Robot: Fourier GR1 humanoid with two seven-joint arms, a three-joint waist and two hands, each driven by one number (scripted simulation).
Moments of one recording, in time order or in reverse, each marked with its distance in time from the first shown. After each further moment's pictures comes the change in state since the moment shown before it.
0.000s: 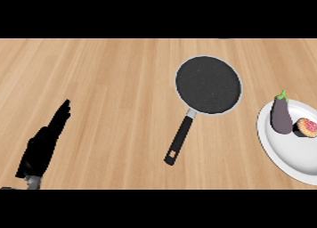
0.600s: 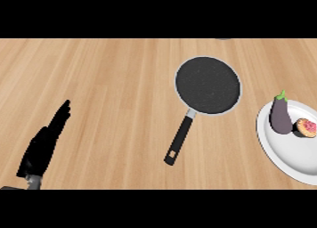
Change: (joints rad) left arm -0.001 -0.015 0.017 0.023 -0.025 -0.018 -0.013; right arm -0.289 0.003 0.207 0.123 0.298 0.212 -0.086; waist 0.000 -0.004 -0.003
